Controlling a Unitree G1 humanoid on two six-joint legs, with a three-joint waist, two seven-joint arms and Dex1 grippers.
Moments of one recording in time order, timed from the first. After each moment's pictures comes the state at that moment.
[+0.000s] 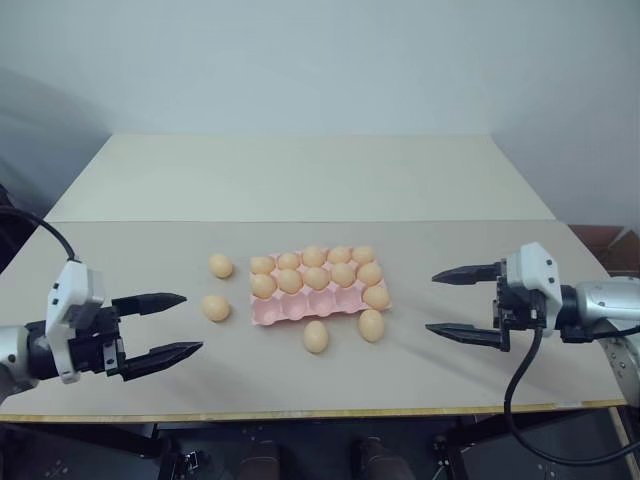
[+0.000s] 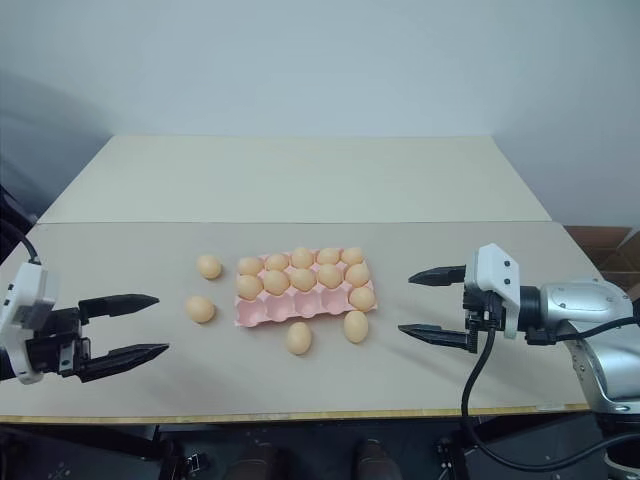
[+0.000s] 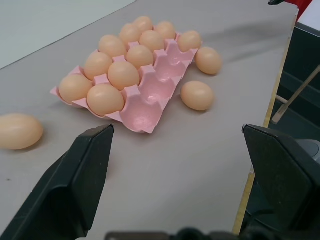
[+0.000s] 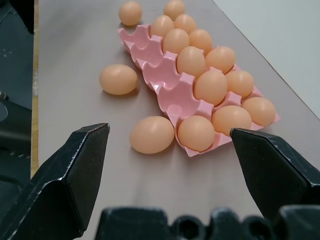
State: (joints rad) left arm 0.17 0.96 0.60 -0.43 -0.77 0.61 -1.19; right arm -0.21 -0.93 -0.19 -0.28 0.54 0.34 1.23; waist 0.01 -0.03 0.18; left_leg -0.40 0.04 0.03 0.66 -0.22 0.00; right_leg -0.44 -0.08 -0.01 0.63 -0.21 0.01
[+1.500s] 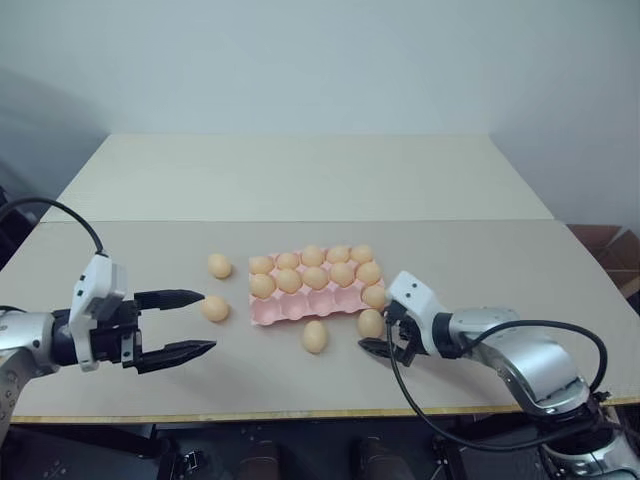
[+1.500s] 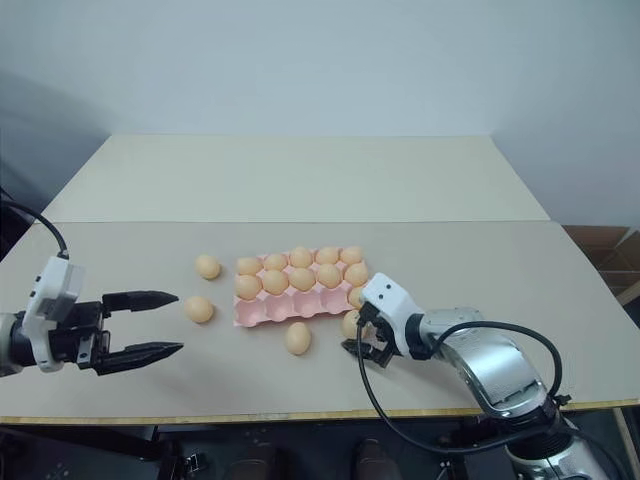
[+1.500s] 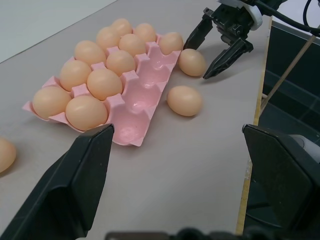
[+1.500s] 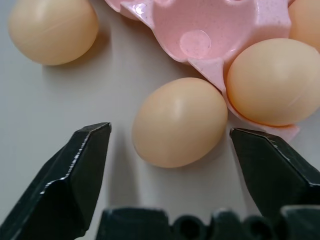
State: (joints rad) left arm 0.08 0.98 0.47 -0.38 -0.75 0.58 -1.23; right arm -0.38 -0.62 0.22 -0.48 0.32 1.12 0.67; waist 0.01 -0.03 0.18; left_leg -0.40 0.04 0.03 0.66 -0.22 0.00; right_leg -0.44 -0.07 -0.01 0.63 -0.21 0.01
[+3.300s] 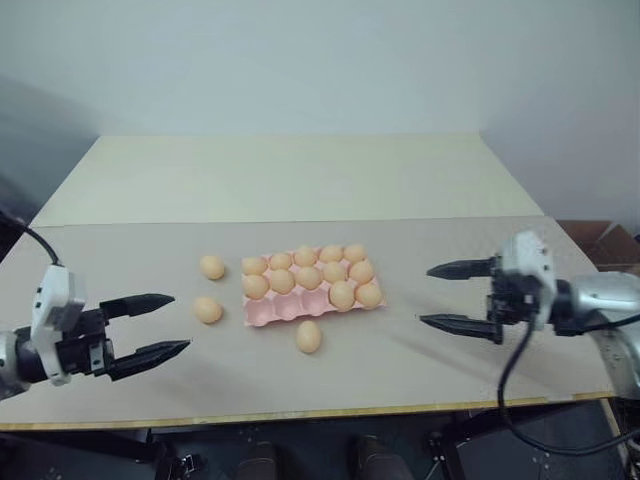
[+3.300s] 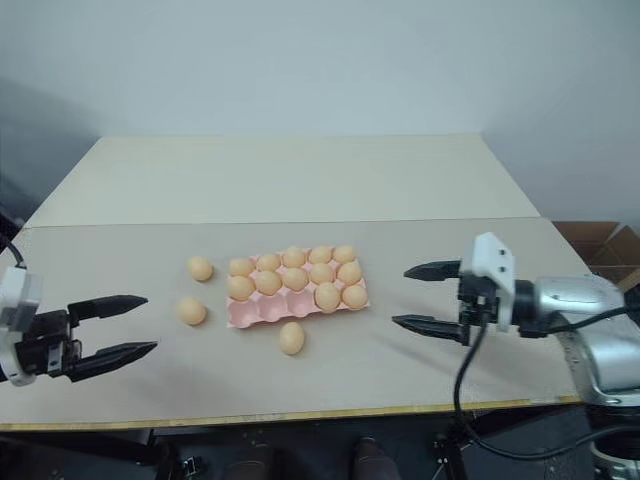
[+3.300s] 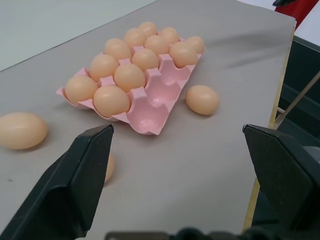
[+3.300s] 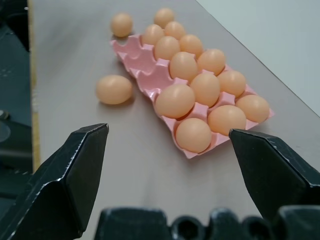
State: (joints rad) left arm 0.21 0.95 0.62 -0.30 -0.76 0.53 -1.25; right arm -0.25 -0.90 -0.22 -0.25 0.56 0.41 1.29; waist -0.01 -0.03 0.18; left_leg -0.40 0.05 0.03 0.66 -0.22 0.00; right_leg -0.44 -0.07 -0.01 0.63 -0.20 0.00
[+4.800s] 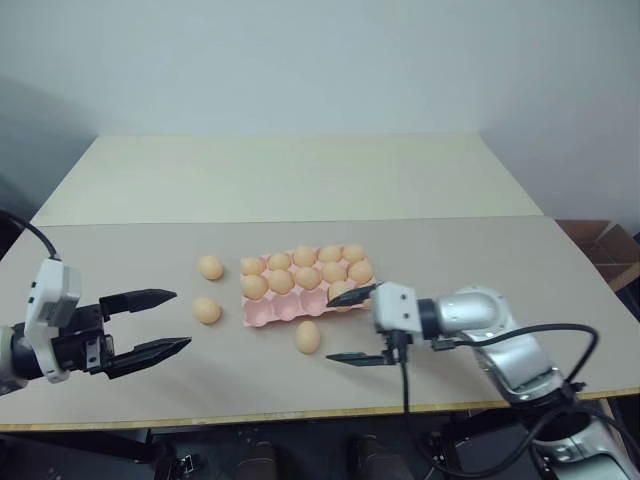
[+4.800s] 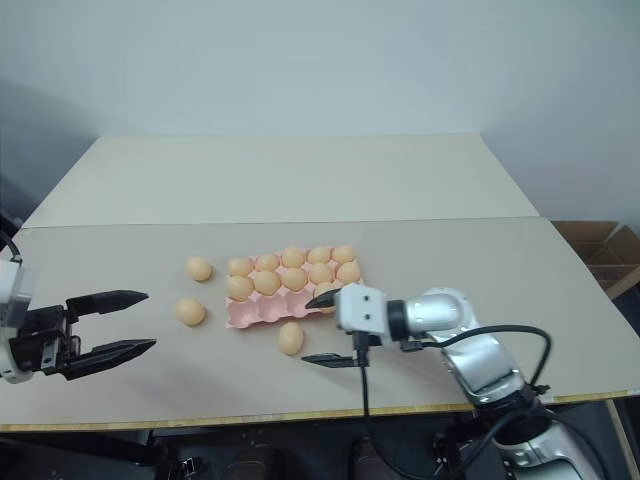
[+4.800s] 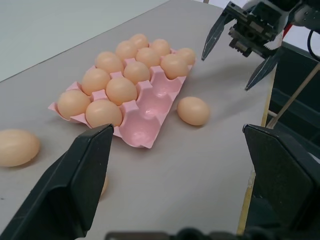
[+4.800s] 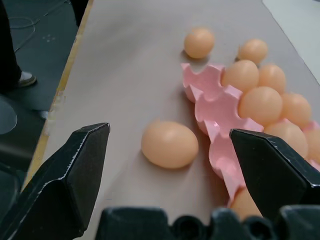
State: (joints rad) left arm 0.18 0.96 0.63 -0.35 -0.80 0.57 -1.25; right arm -0.45 -0.55 0.37 -0.28 0.14 0.20 1.08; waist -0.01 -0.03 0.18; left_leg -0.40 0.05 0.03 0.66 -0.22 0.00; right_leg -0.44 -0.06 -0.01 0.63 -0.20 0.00
